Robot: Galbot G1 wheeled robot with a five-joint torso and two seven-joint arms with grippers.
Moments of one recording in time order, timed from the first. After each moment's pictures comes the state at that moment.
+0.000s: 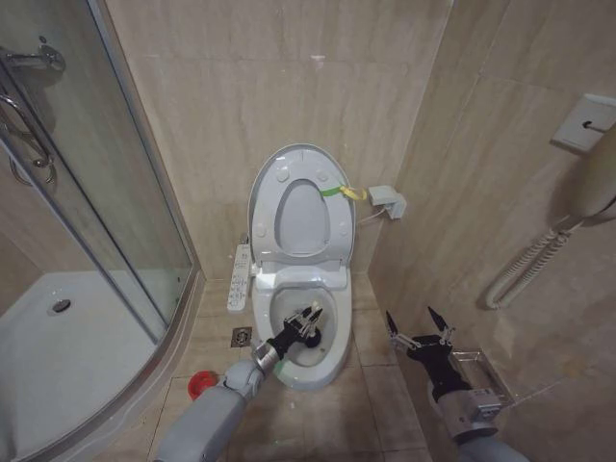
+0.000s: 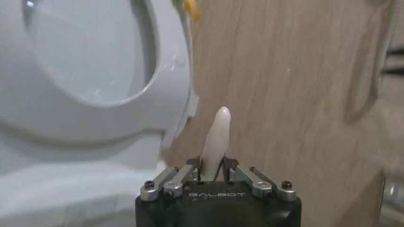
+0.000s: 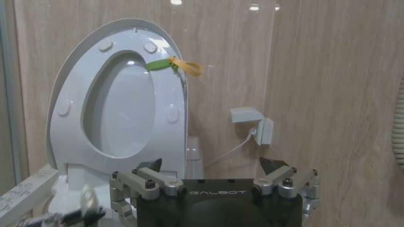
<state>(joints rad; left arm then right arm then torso) 0.69 -1.32 0.23 -1.03 -0.67 -0.48 0.49 -1.64 1.31 0.63 2.15 0.21 0.03 0.03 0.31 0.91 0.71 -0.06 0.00</state>
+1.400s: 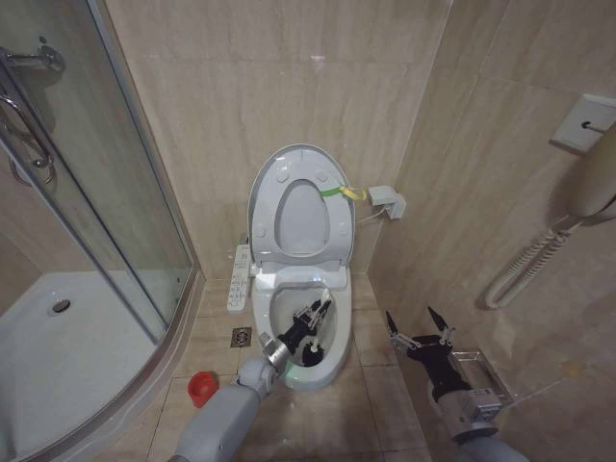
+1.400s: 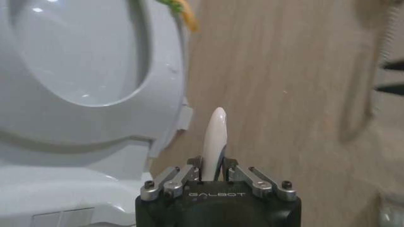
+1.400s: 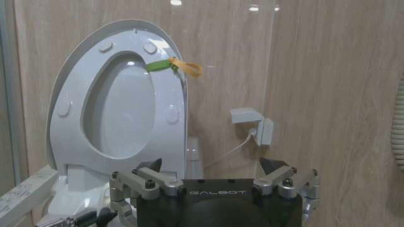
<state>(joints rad) 0.68 -1.42 0.19 -0.88 -0.68 -0.54 0.59 -1.64 1.31 0.63 2.15 0.21 0.03 0.03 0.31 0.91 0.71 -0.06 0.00</state>
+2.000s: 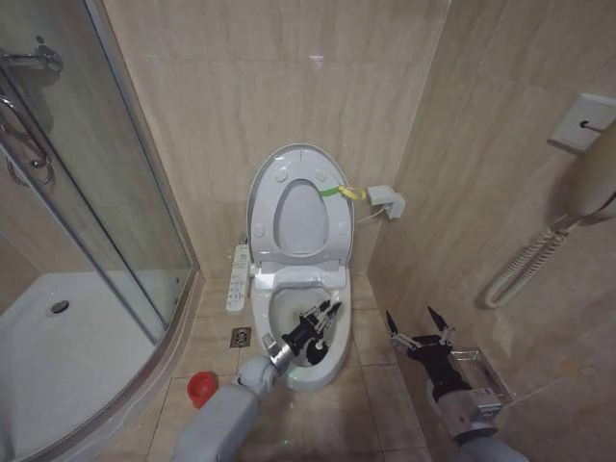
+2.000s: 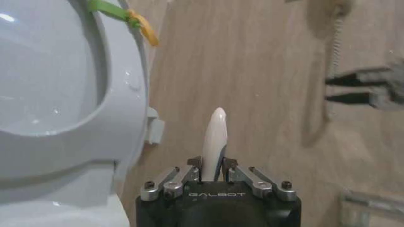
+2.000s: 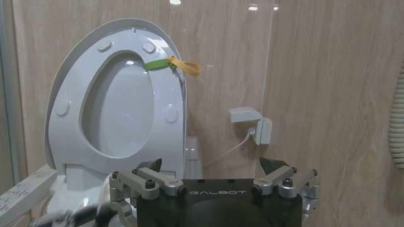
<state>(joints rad) 0.74 -1.39 0.18 -1.01 -0.60 -0.57 0.62 -1.64 1.31 0.63 2.15 0.21 0.03 0.03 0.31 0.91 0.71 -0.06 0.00</state>
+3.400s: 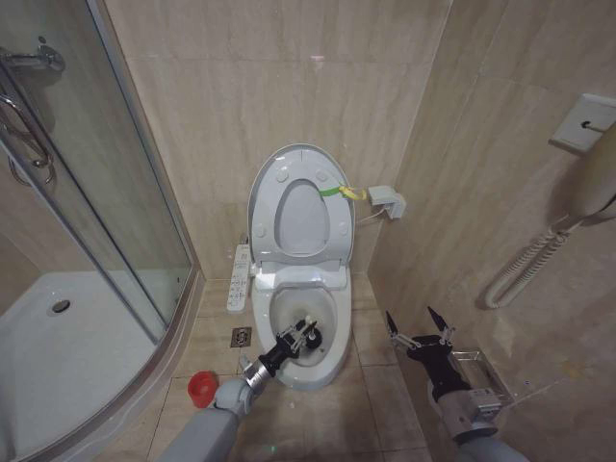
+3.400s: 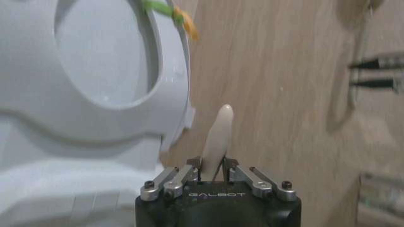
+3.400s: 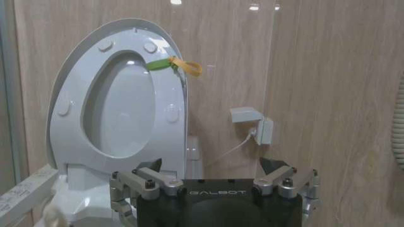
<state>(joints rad) 0.80 -1.35 0.05 -0.98 -0.65 -0.59 0.68 -1.64 1.31 0.63 2.15 0.21 0.03 0.03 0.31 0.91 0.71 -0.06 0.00</state>
